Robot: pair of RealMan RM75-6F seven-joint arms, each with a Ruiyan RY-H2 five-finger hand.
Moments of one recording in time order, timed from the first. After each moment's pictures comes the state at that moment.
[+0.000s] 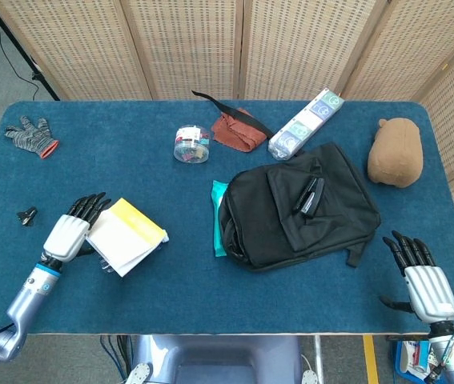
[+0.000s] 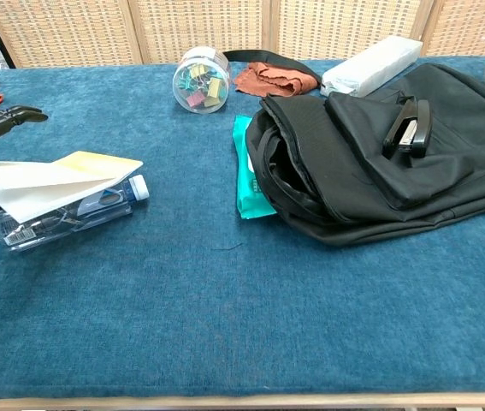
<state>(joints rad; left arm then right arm) -0.46 -1.72 0.00 -0.62 1.65 1.31 -0.45 0.13 -1.09 0.01 -1.68 -1.52 1.37 -0.01</state>
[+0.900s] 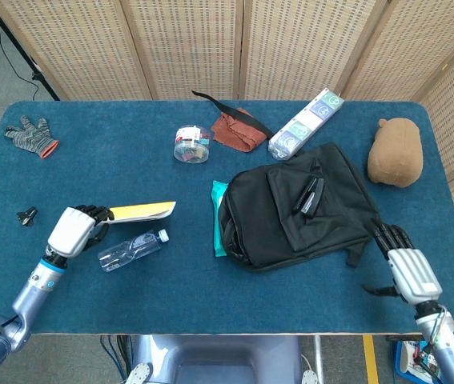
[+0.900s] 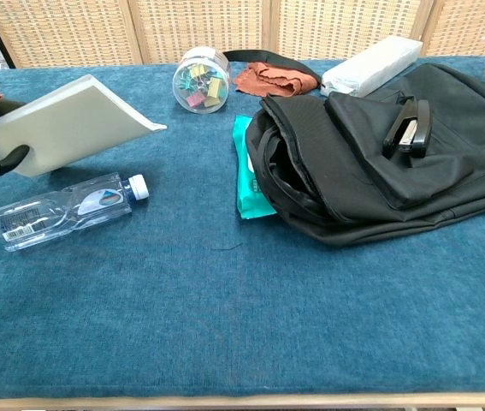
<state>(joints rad) -0.49 -1.81 0.00 -0.45 1.67 1.49 -0.47 0.26 -1.01 0.08 -1.79 -1.48 1.19 0.11</state>
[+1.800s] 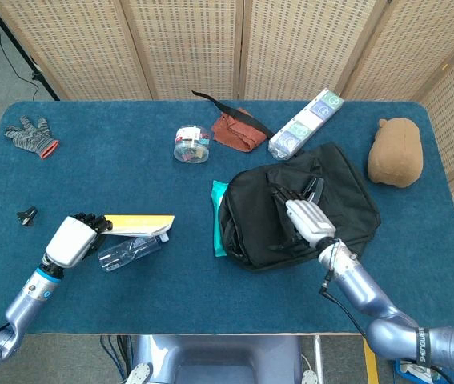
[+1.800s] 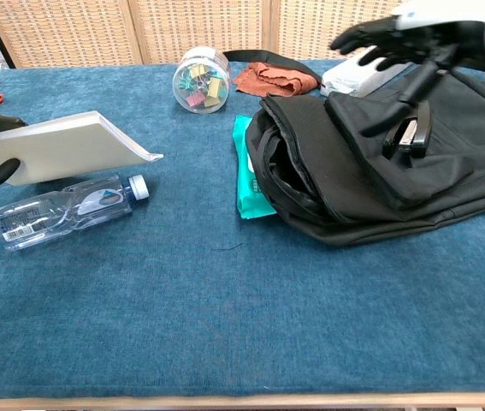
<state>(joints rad) -0.46 -1.79 0.06 -0.47 1.71 1.56 -0.31 0.80 -1.19 0.29 -1.89 -0.80 0.84 -0.12</state>
